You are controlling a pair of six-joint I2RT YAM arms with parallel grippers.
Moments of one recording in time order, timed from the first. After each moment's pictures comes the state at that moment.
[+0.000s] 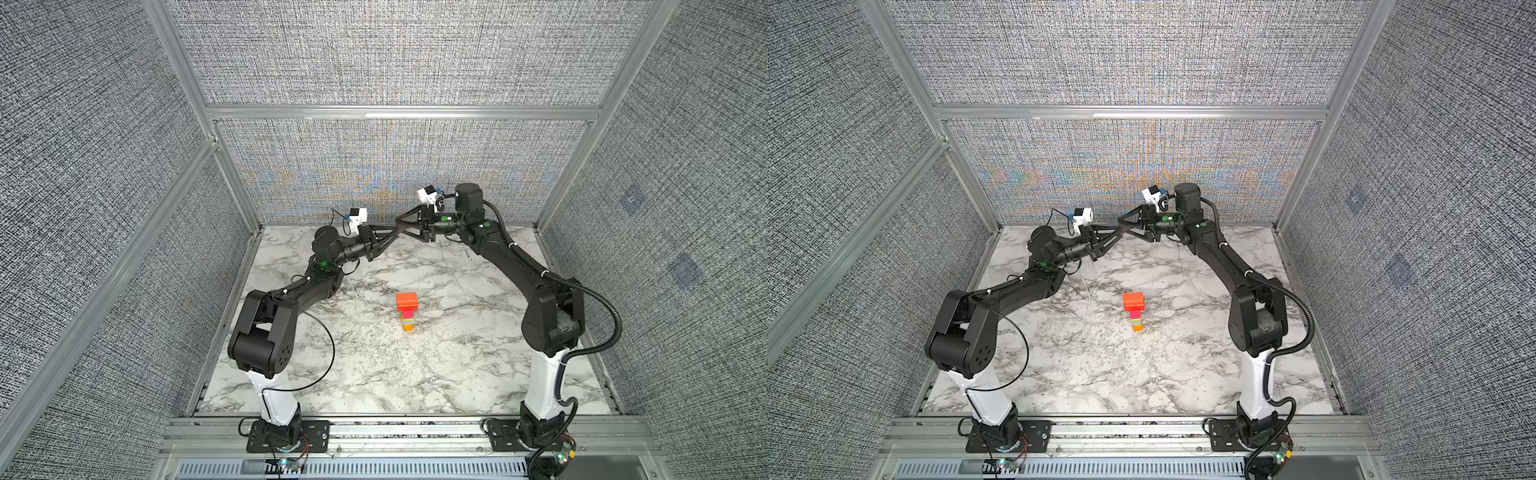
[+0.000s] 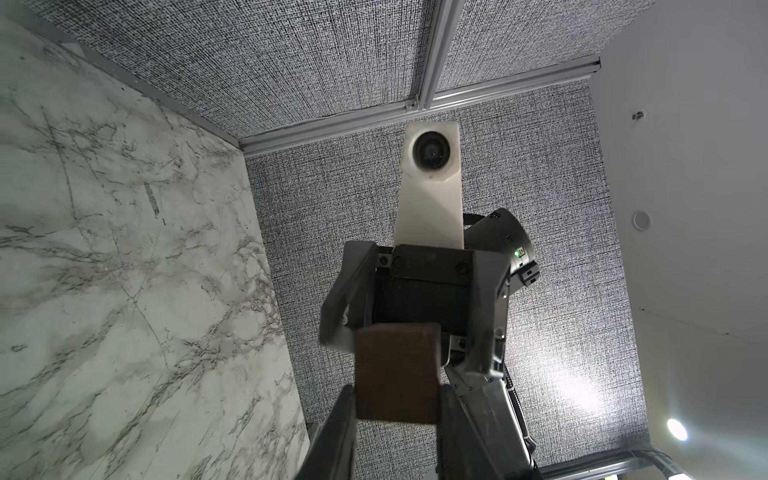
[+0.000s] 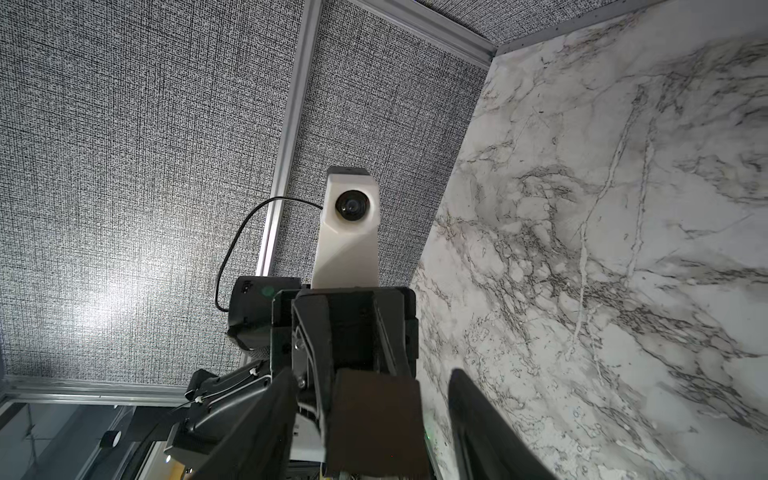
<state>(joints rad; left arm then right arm) -0.35 1.81 1.14 0.88 0.89 -1.52 0.35 2.01 1.83 -0.15 -1.04 0.92</state>
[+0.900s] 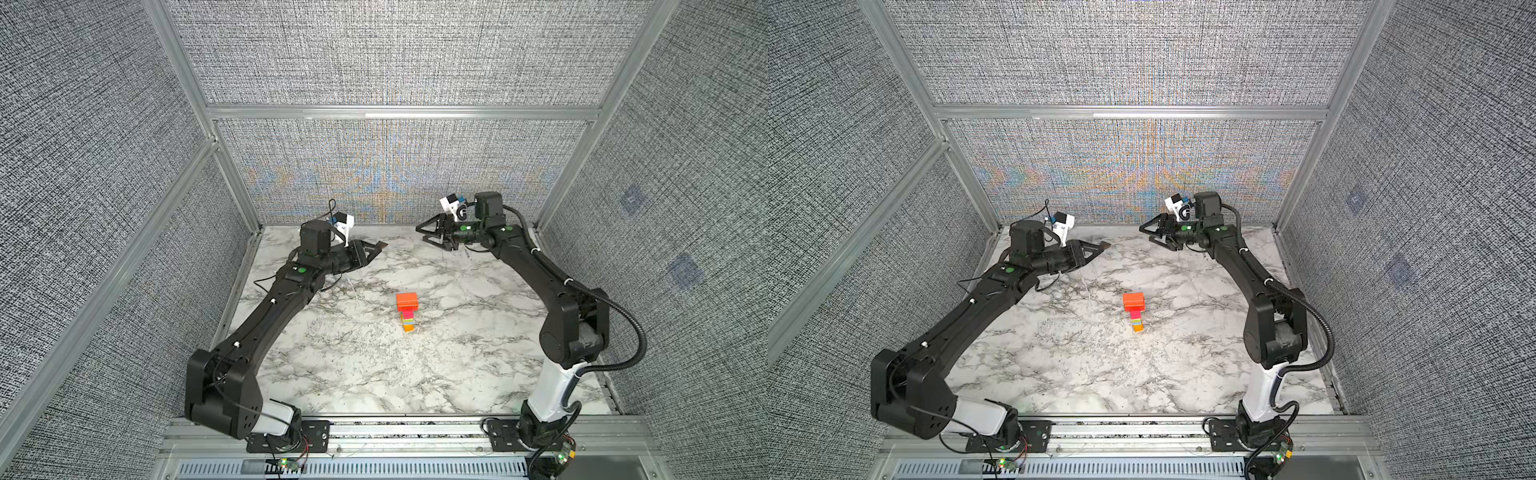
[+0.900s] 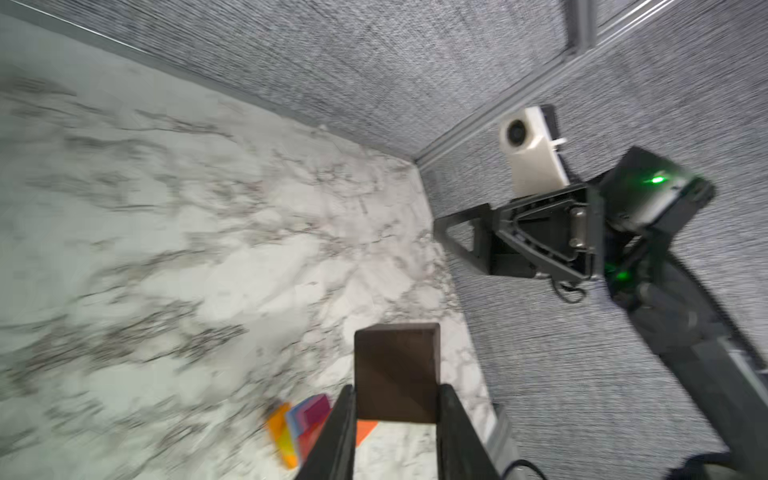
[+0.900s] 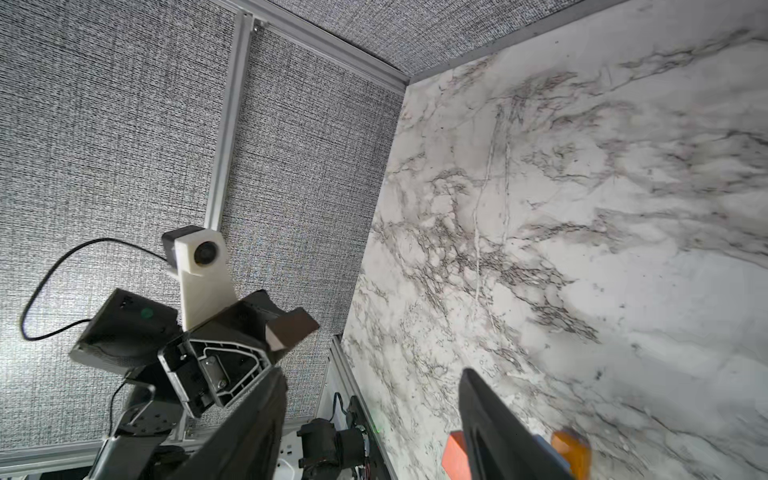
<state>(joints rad) -0.35 1.39 1.17 -0.29 0.52 -0.60 0.25 1.85 1.65 -0.37 -0.92 0.68</state>
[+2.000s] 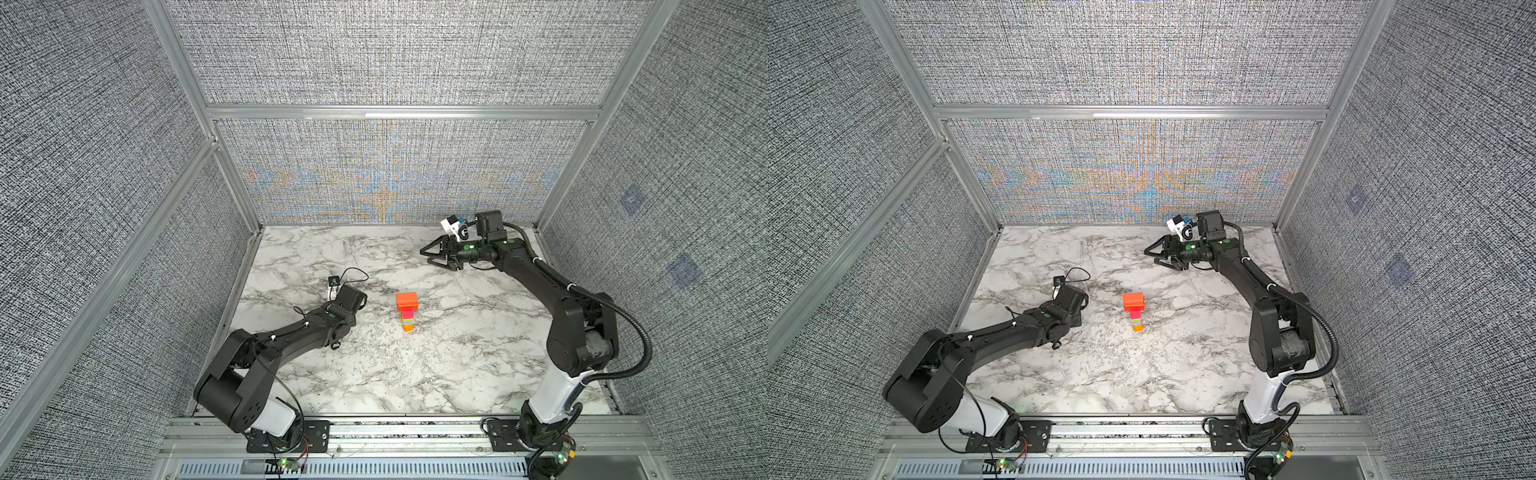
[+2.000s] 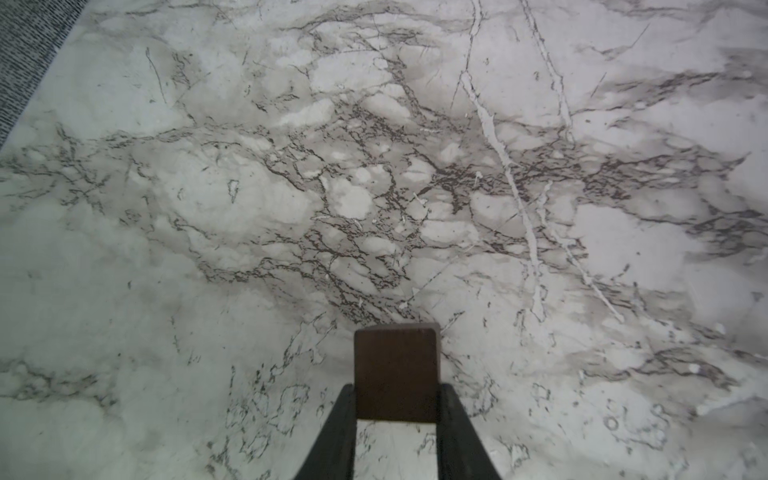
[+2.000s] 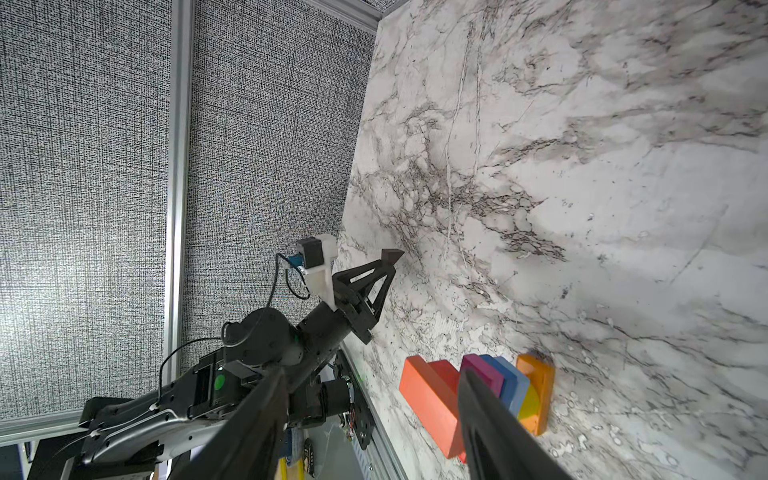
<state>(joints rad) -0.60 1.52 0.72 -0.22 -0.53 -0.56 0.24 1.80 1.48 -0.42 -0.98 0.58</state>
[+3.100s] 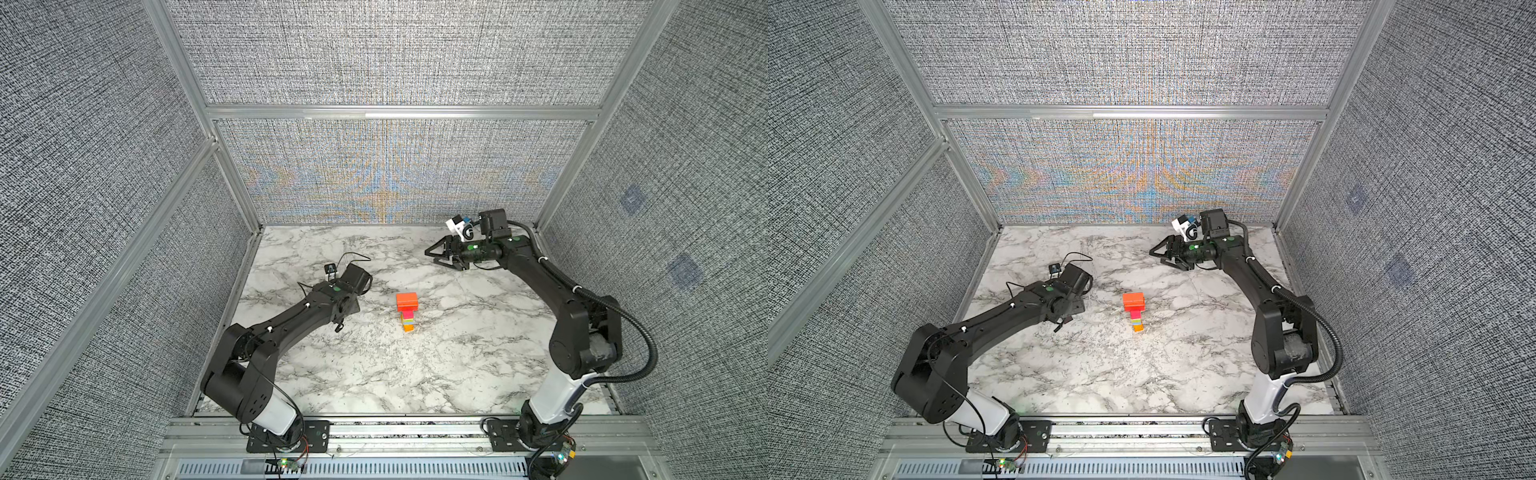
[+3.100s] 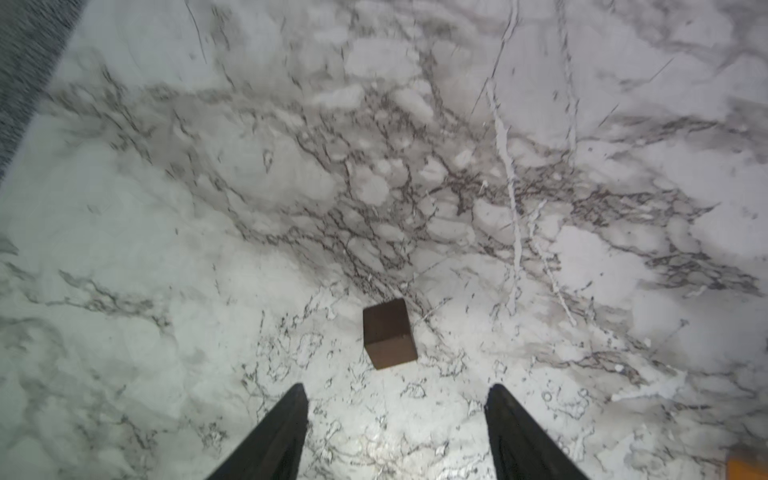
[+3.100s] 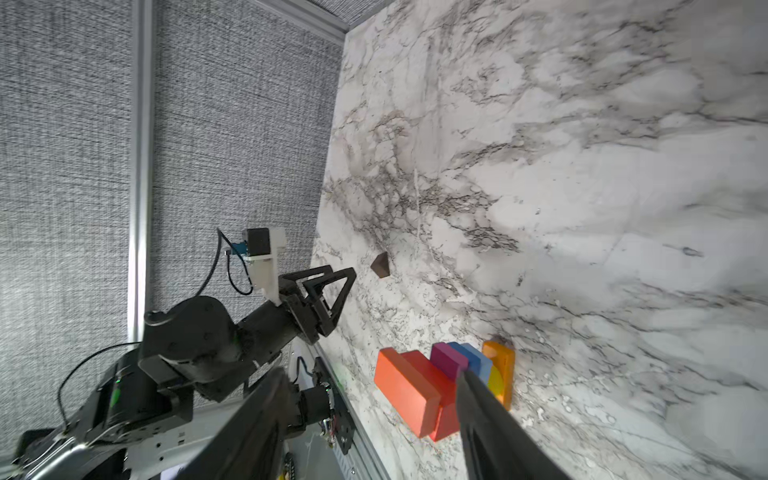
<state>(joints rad) -0.54 1.54 1.03 -0.72 -0.37 -0.77 0.23 1.75 1.48 -0.56 -0.83 0.50</state>
